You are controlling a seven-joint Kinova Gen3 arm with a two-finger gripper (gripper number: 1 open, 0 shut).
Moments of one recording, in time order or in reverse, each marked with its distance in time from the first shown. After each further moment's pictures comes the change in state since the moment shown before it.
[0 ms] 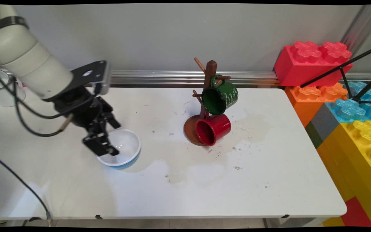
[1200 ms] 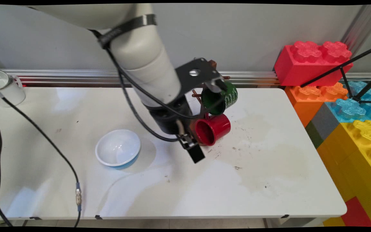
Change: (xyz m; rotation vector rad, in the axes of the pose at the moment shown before) arm 0.196 0.070 0.048 0.051 -0.043 -0.268
